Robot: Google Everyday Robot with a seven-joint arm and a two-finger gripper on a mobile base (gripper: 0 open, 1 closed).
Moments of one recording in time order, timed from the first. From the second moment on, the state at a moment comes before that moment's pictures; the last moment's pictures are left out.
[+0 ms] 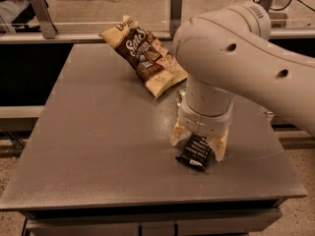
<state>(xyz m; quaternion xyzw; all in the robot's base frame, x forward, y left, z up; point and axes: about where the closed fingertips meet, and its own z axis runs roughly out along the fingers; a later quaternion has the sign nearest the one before) 0.422 -0.097 0.824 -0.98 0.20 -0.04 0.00</state>
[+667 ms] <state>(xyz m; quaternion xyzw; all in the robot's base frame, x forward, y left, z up) 0.422 -0.097 0.828 -0.98 0.20 -0.04 0.00</state>
